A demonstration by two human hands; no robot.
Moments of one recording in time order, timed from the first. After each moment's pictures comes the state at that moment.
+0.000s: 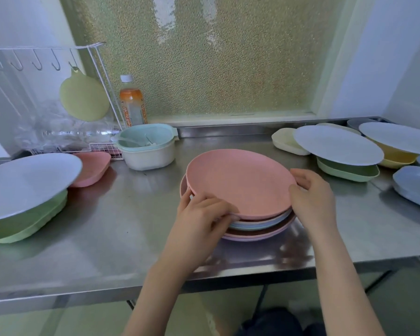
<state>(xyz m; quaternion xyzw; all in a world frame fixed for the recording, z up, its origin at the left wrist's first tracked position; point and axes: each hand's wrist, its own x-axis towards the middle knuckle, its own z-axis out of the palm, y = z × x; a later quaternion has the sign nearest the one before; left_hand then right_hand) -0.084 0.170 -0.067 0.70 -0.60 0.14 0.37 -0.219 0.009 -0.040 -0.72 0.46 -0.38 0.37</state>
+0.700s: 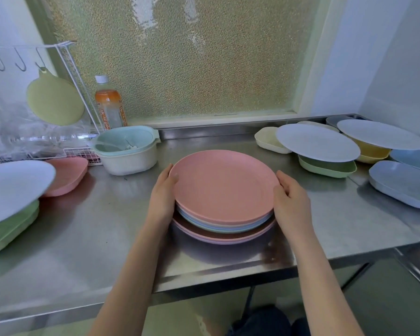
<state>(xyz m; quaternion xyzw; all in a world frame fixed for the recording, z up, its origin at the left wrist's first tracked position) -0.002 0.113 -0.091 0.70 -0.24 -0.22 0.64 -0.219 0.006 -0.056 -0.71 0.44 -0.39 0.39</state>
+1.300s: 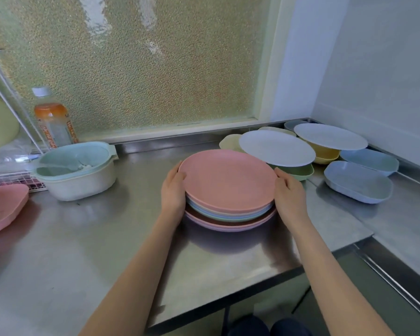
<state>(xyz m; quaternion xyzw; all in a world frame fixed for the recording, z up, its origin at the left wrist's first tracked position) -0.046 0.017 -0.068 0.65 -0.30 -0.23 0.66 -0.248 -0.079 -0.064 -0.67 0.48 -0.43 0.36</state>
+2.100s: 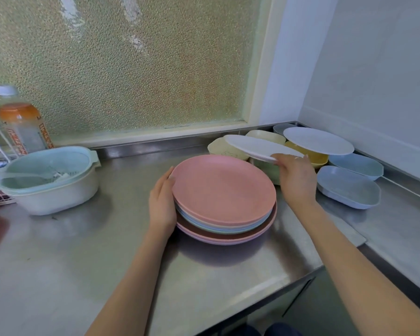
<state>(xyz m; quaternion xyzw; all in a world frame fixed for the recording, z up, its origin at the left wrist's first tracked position) -0.031 0.010 -0.087 0.61 -0.31 -0.21 0.70 -0.251 -0.137 -0.036 -0.79 0.46 -0.38 -0.10</state>
